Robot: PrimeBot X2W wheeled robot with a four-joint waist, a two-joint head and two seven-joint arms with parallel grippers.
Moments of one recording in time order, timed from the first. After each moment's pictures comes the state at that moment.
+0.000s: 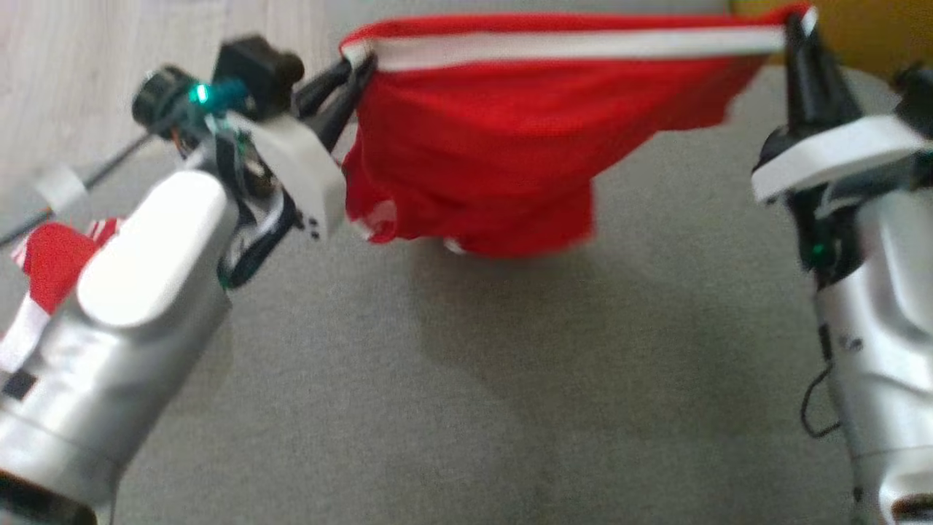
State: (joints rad) left arm -0.90 0.37 -0.75 0.39 -0.59 -0.12 0.21; right arm -0.67 -0.17 0.07 0.51 0.31 0.13 -0.09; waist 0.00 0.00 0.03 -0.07
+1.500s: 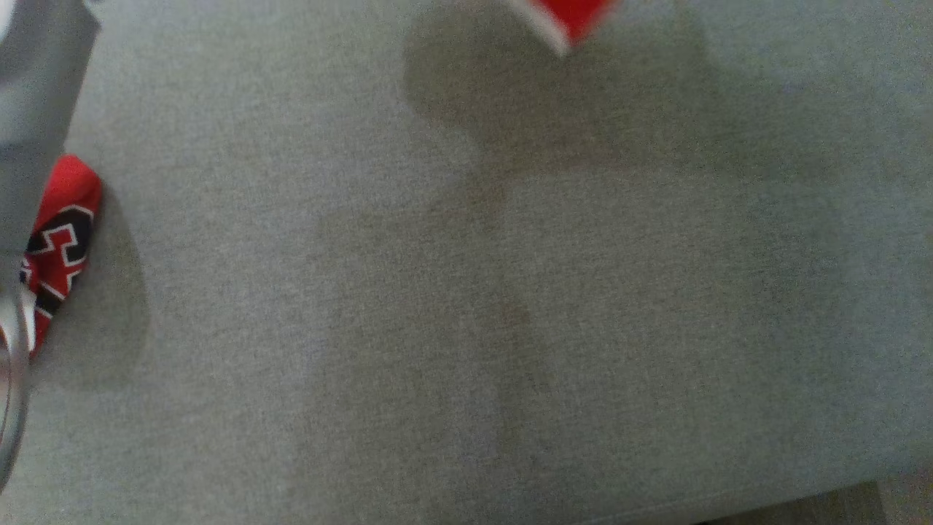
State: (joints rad) left arm -1.42 0.36 -0.70 0.62 -0.49 -0.07 0.06; right arm -1.26 -0.37 0.25 0.56 0.12 0.13 -0.04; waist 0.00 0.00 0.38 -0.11
